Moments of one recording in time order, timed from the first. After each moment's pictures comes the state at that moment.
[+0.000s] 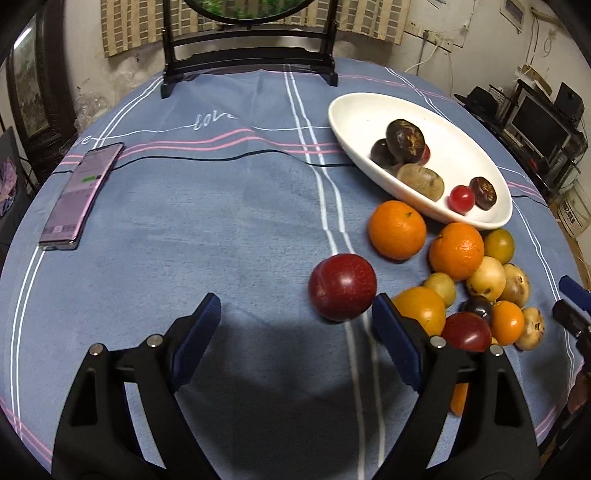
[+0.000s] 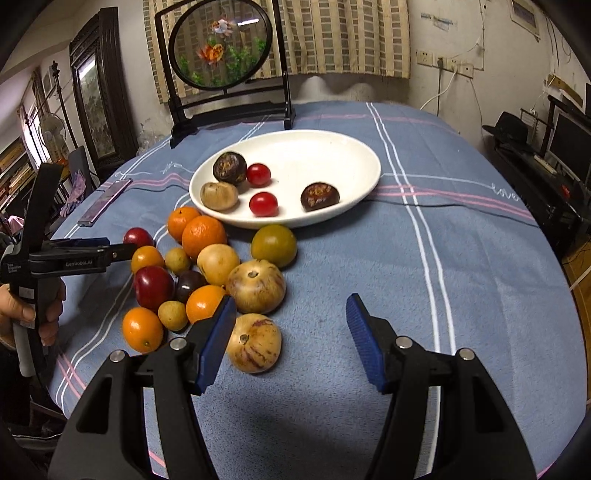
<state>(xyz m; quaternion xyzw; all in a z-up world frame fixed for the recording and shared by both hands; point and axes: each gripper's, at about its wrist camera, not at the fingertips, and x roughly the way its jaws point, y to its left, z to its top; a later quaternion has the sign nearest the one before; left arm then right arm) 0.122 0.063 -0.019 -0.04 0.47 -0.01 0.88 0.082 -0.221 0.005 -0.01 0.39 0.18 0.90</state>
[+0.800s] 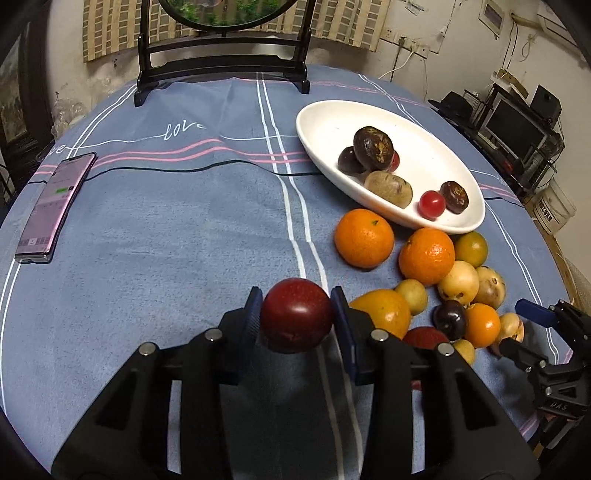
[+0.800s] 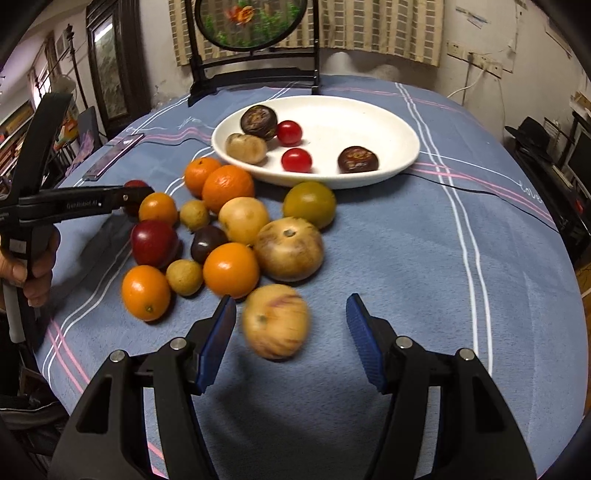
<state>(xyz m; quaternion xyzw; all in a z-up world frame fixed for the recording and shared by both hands) 0.121 0.059 -0.017 -0.06 0.45 -0.06 0.89 0.080 -0.191 -0.016 -0.06 0.43 0.20 0.88</state>
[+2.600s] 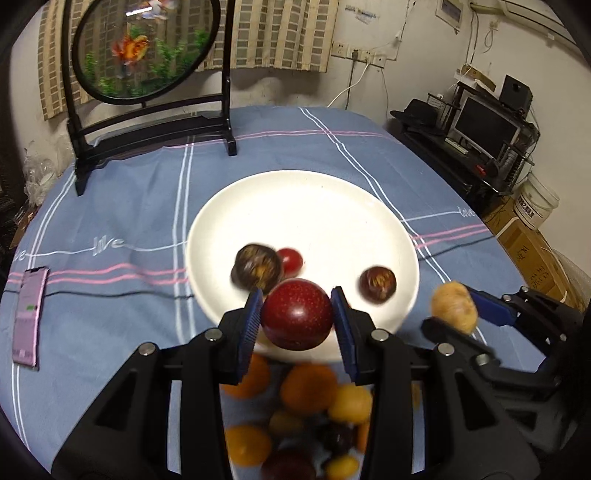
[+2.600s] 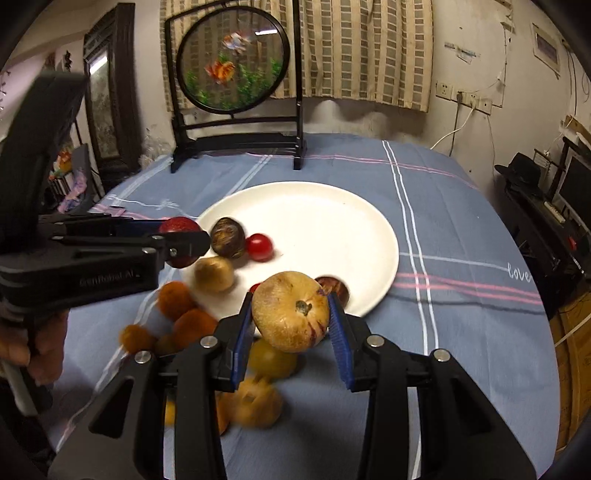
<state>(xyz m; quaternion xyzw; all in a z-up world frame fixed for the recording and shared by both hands) 0.204 -0.038 0.050 -0.02 0.41 -0.11 0.90 0.165 -0.189 0.037 -0.05 0.36 0.18 0.91</state>
